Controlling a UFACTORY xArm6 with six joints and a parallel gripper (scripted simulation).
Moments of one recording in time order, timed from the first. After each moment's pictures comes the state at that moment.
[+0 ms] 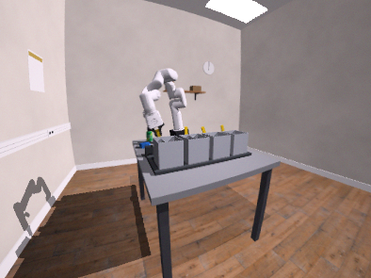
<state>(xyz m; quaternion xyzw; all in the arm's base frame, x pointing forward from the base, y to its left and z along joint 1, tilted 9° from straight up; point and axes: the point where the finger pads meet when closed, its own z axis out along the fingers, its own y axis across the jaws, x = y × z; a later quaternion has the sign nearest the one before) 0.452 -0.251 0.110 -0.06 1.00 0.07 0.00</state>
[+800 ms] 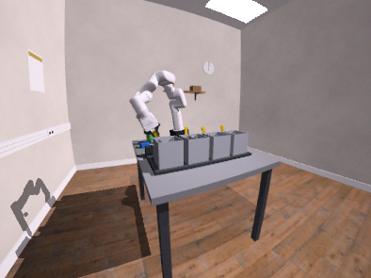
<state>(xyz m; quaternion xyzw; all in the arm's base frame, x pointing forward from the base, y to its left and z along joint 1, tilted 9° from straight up) 0.454 -0.269 0.106 -0.06 0.98 0.17 0.00</state>
